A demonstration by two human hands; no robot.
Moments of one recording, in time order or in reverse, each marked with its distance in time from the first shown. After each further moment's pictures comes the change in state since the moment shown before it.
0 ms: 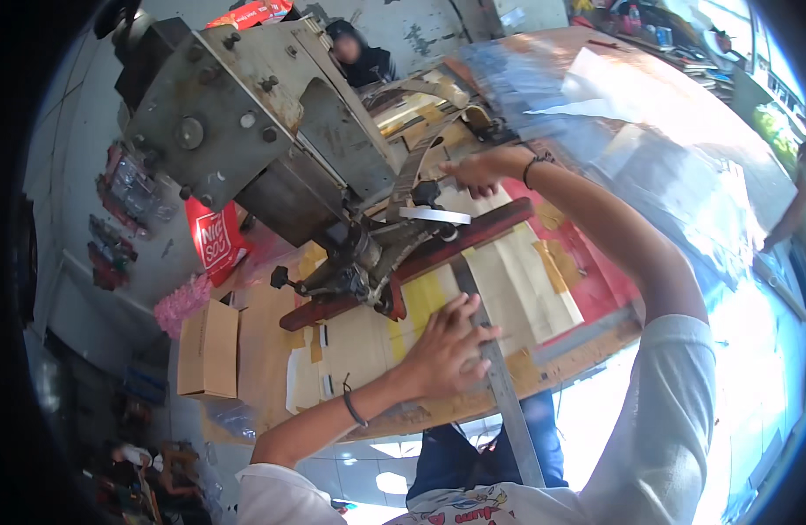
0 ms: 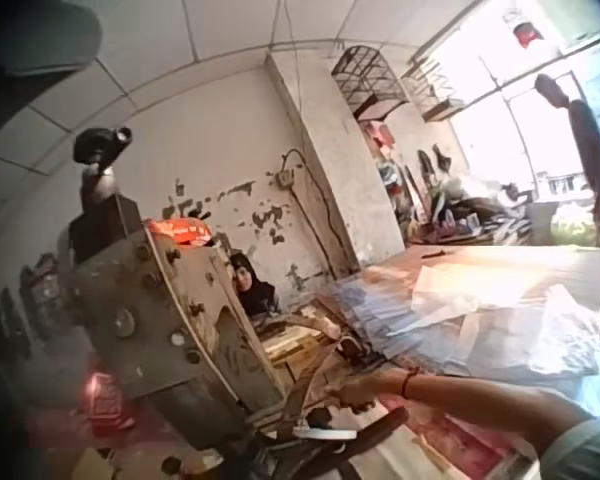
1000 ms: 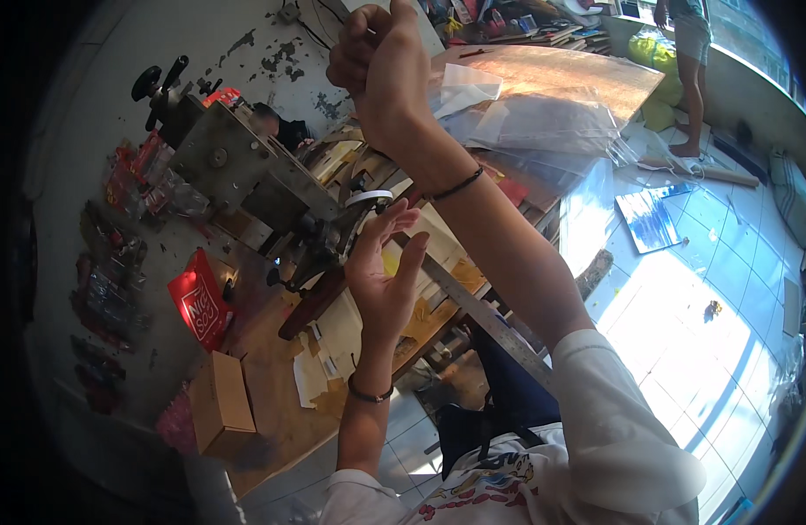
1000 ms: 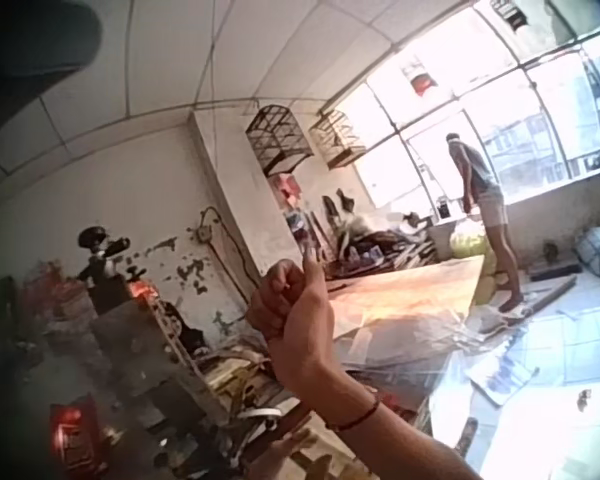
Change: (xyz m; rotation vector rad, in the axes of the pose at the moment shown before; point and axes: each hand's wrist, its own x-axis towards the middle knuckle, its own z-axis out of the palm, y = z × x) left_hand 0.014 0.137 -0.087 -0.495 0.590 0.244; right_hand -0.323 -0.172 0.093 1.457 0.996 -1.560
